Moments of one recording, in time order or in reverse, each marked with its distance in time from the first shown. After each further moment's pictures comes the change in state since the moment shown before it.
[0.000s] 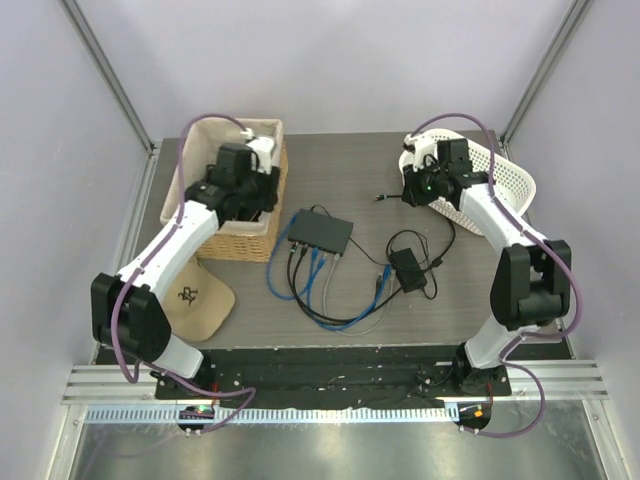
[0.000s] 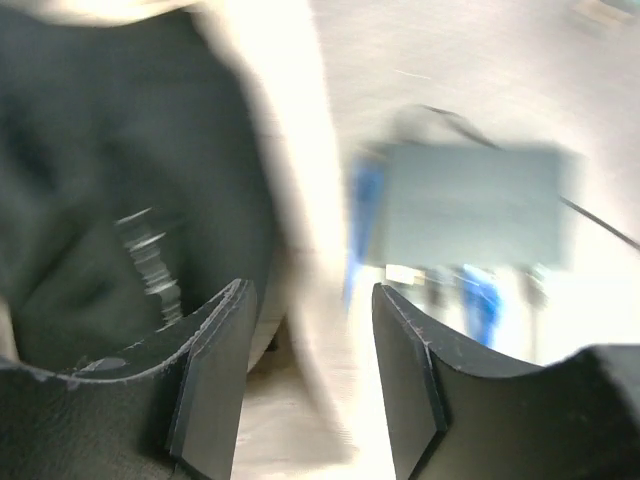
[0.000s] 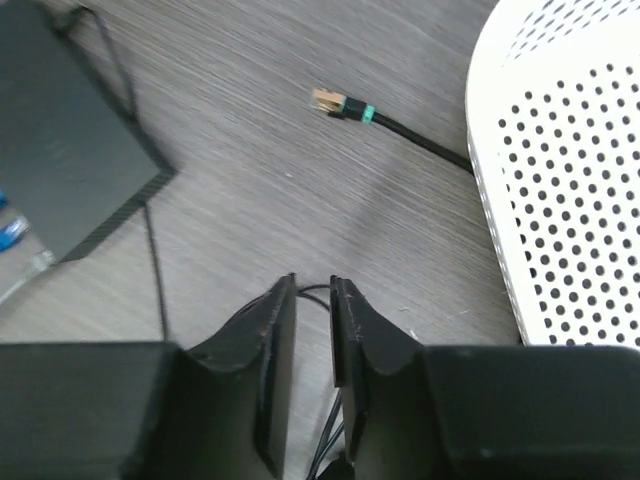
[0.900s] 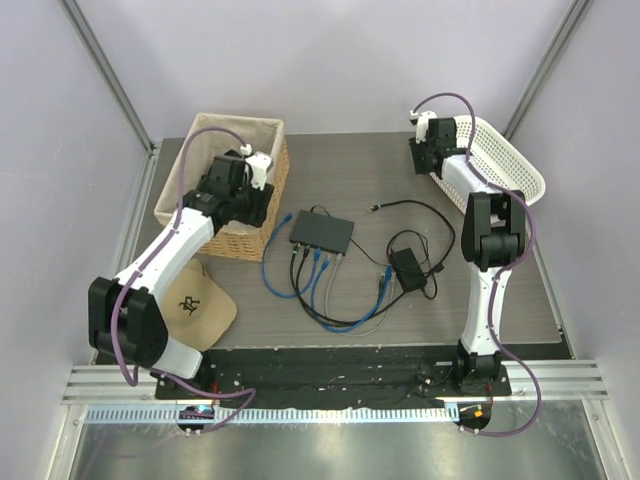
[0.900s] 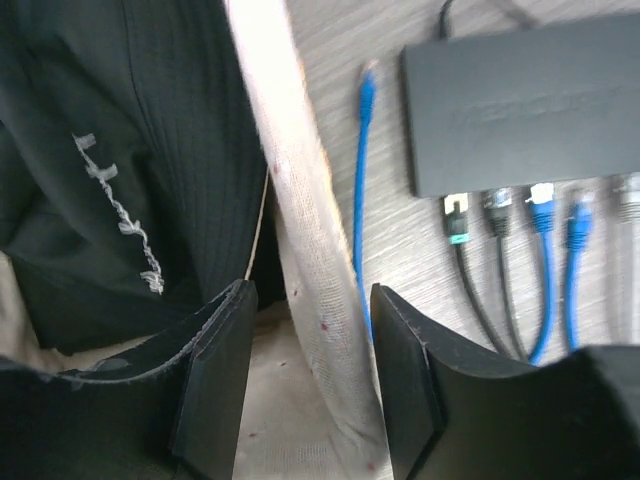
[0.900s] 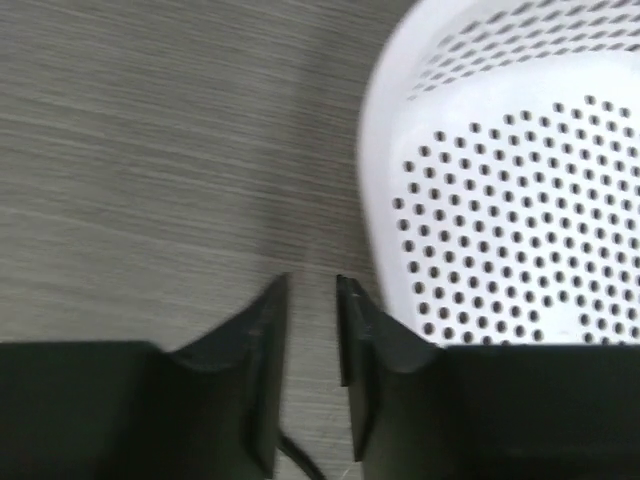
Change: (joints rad) left arm -0.018 -0.035 -0.127 -0.027 0.039 0.140; right arm -0.047 0.597 0.497 0.163 0.375 0.000
